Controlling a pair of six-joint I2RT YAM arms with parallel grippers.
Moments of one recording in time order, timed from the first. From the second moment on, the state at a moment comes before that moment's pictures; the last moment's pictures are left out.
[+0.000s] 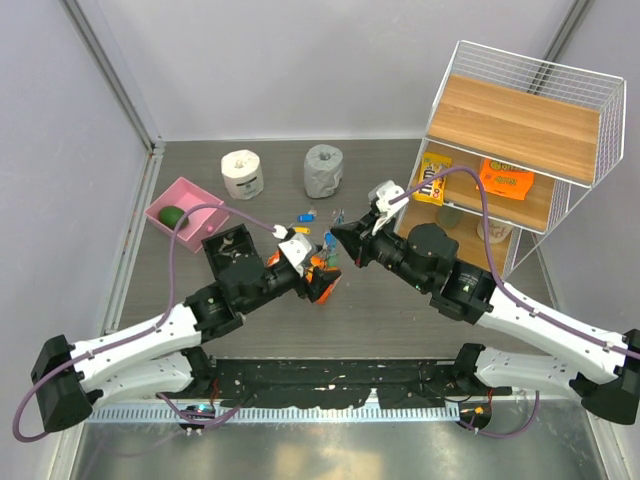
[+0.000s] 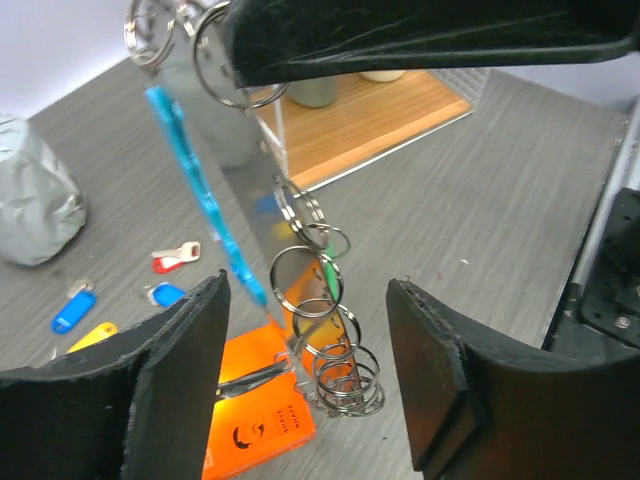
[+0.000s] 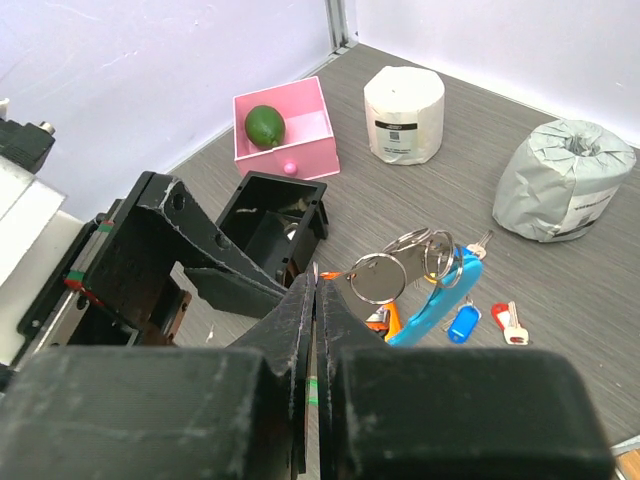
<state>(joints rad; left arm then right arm) -1.00 0.92 0.61 0.24 -0.01 -0.02 1.00 0.97 0.94 -0.01 0.18 0.18</state>
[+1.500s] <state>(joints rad) -1.00 0.78 0.67 -0.05 -0.02 0.72 1.00 0.53 0.74 -0.20 -0.11 -0.31</state>
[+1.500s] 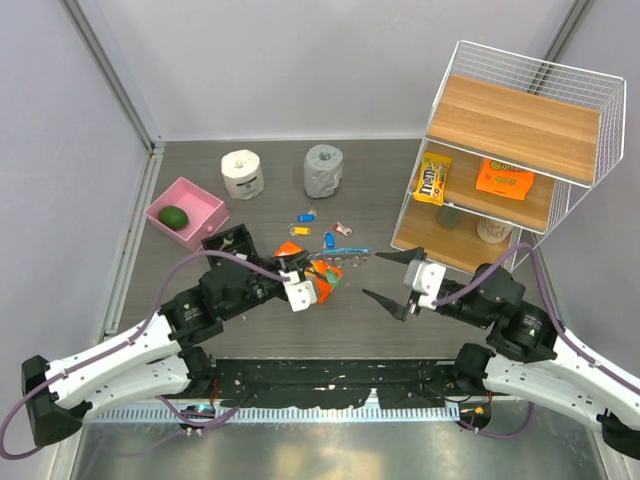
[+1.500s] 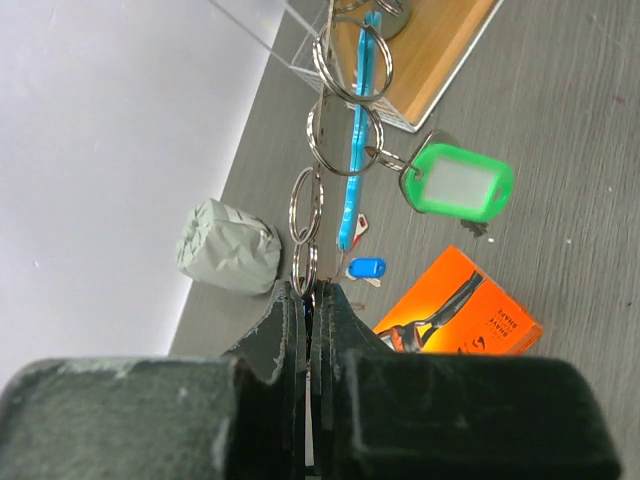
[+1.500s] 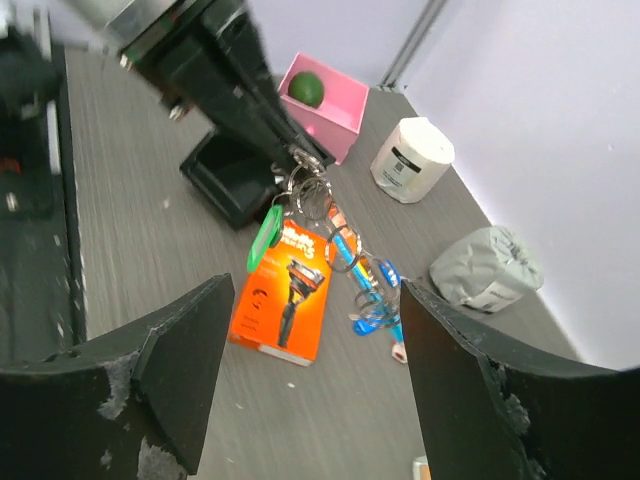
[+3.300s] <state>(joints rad) -1.00 0.63 0.65 0.06 0.07 -0.15 1.02 0.86 0.92 -0.04 -0.02 -1.08</state>
